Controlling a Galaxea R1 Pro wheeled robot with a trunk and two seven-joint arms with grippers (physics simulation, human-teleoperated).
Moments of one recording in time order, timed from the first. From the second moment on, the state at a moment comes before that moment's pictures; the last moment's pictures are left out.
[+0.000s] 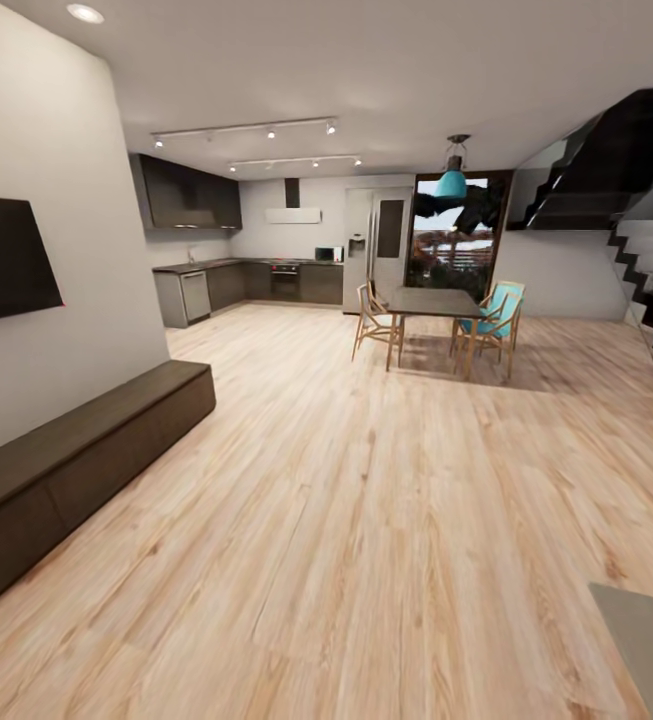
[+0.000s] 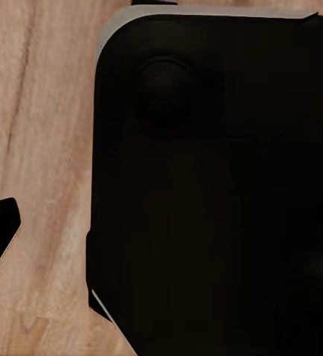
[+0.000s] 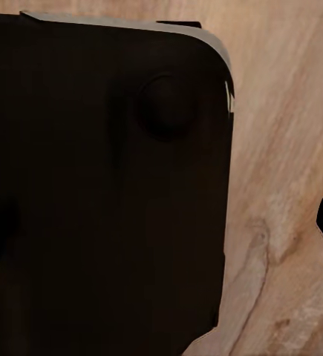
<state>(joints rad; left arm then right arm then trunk) 0.00 0.01 0.01 -0.04 0.09 0.00 0.00 0.00 -0.01 0.01 0.00 0.01 -0.10 0.00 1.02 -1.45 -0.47</state>
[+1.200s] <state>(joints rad) 0.00 0.01 0.01 -0.04 0.09 0.00 0.00 0.00 -0.01 0.01 0.00 0.00 -0.10 0.00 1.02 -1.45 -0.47</state>
